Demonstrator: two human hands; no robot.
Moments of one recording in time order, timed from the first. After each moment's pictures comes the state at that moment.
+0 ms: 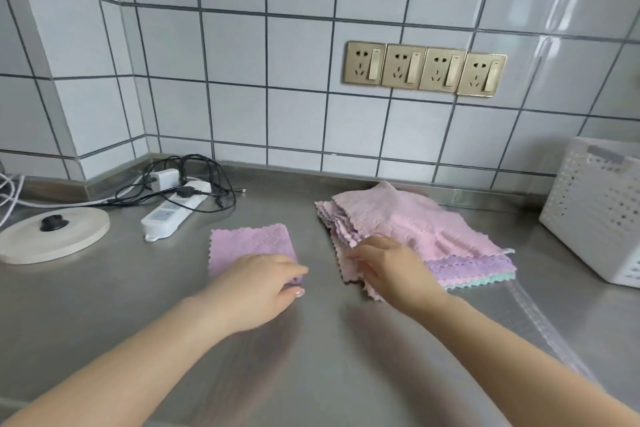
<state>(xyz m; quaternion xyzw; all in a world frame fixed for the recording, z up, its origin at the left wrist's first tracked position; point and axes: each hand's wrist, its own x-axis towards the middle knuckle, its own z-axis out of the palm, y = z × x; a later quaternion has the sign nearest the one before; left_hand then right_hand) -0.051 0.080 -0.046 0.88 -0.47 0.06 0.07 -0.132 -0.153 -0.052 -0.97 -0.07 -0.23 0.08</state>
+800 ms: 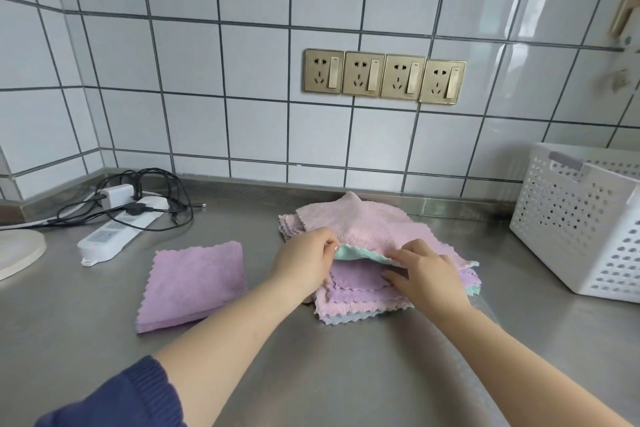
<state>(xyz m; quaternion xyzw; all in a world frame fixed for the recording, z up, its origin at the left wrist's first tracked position) -0.049 -0.085 -0.039 0.87 -0.37 0.07 0.31 -0.153 -0.270 -0.061 -0.96 0.17 -0.21 0.04</state>
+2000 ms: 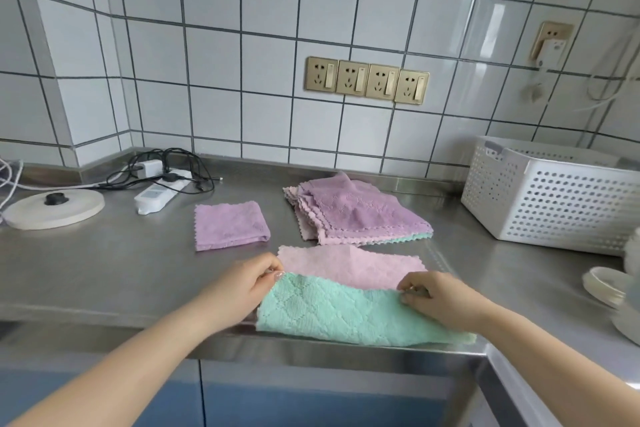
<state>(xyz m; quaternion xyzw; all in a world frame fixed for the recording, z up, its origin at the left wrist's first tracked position) -0.169 0.102 -0.062 0.83 -0.43 -0.01 0.35 -0.332 -0.186 -0.039 -0.98 0.13 0.00 0.16</state>
